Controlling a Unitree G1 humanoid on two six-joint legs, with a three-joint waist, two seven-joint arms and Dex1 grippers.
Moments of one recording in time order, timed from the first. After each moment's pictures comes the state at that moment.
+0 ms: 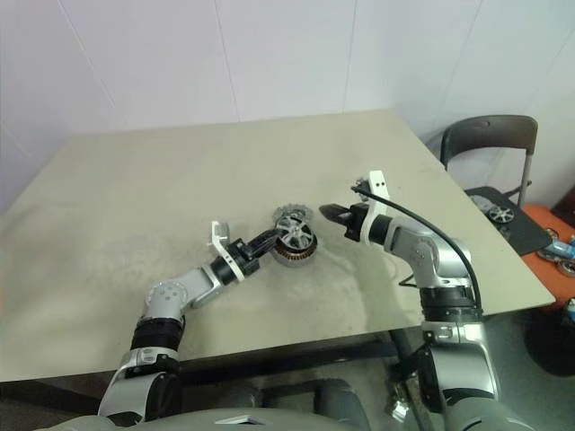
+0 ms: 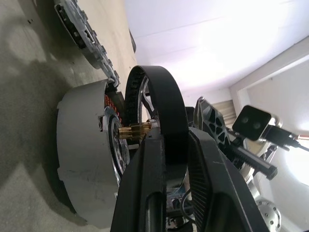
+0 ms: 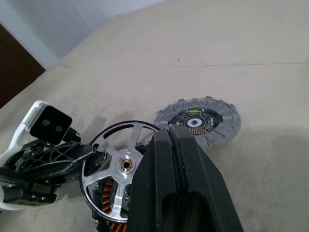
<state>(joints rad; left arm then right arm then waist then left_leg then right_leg) -0.37 0.00 0.29 0.42 -1.00 0.96 -0.54 -0.52 -0.40 -0.10 0.15 0.53 0.85 0.69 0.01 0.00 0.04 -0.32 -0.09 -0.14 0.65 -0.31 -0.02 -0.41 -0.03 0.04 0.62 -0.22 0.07</state>
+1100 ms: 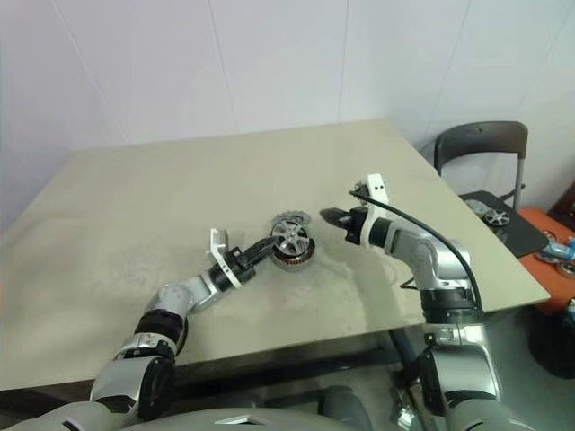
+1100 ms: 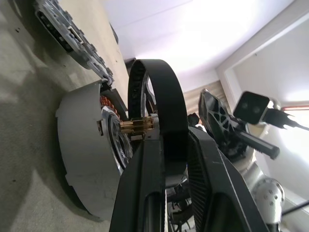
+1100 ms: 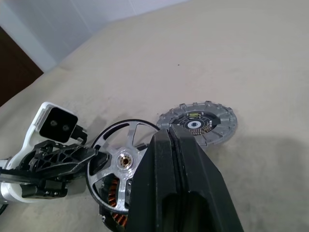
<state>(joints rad) -0.47 0.09 0.22 0.79 -0.81 0.76 -0.95 -0.51 -0.41 -0.08 0.15 0.52 0.85 0.70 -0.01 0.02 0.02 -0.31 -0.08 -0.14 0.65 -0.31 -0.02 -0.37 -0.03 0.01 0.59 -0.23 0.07</state>
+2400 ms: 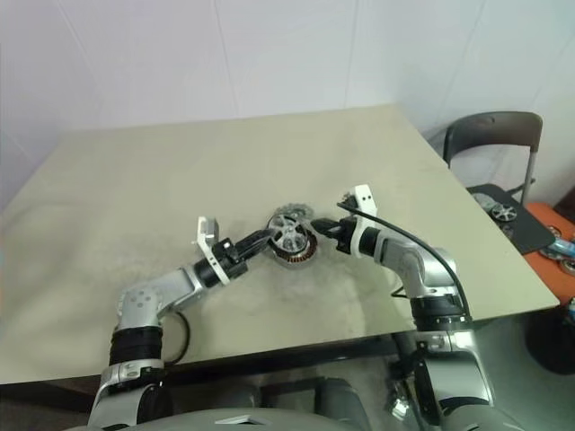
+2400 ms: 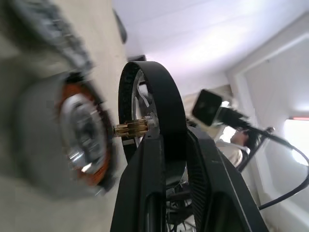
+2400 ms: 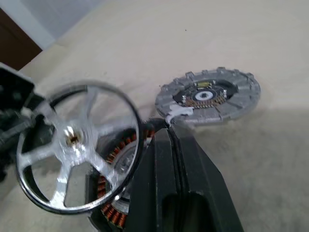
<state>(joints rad) -0.33 0.03 0.34 0.19 -1.12 1.13 -0.43 -0.47 -0.37 -0.03 0.15 0.50 0.82 0.69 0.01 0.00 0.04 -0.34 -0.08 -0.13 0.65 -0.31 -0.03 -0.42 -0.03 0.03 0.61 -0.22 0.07</state>
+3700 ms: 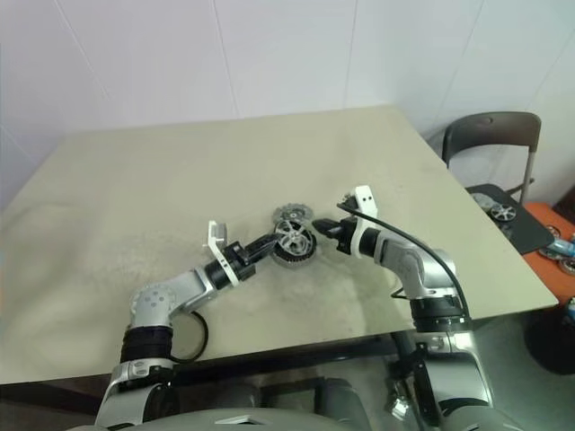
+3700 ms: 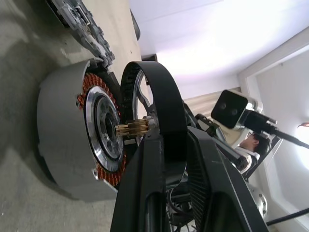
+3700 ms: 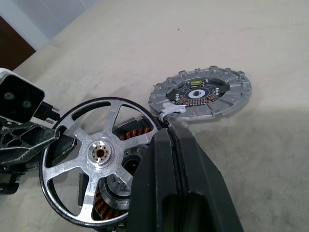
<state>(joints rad) -0.31 0.01 0.31 0.23 -1.06 1.09 -0.42 -0.47 -0.37 -0.04 0.15 0.49 0.81 0.67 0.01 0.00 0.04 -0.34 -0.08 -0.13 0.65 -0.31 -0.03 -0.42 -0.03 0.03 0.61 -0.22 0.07</state>
